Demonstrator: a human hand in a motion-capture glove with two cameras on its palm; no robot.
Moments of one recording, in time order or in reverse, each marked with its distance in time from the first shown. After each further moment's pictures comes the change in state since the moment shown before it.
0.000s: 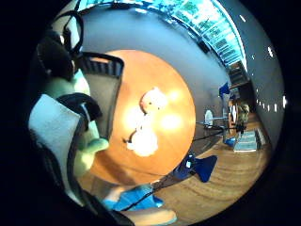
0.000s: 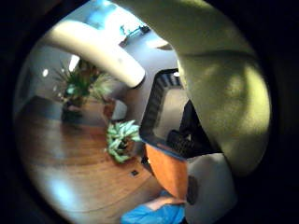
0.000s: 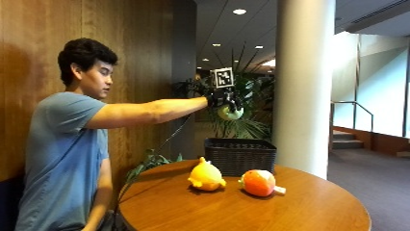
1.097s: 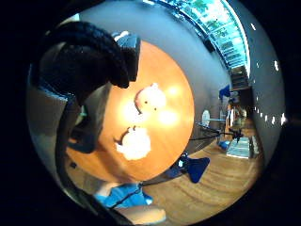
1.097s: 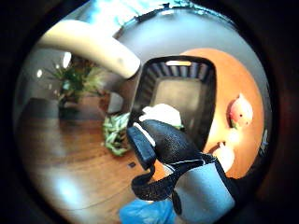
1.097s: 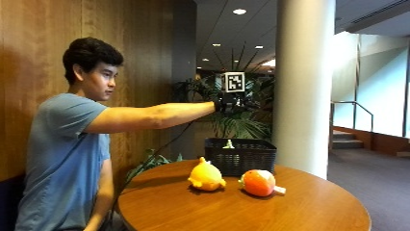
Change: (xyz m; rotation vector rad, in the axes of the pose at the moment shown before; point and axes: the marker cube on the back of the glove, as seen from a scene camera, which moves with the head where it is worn) arm 0.048 -0.022 0.028 -0.102 0.052 -0.133
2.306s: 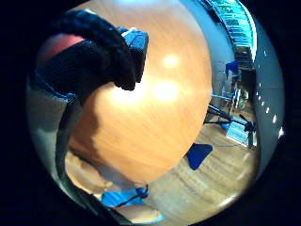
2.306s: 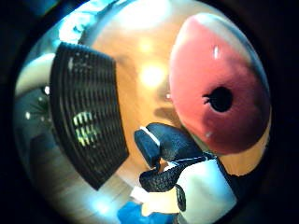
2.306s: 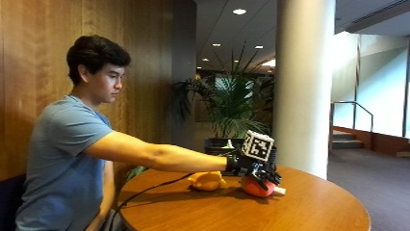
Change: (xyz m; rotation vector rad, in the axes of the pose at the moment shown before) arm 0.203 0.011 0.234 -0.347 0.091 0.357
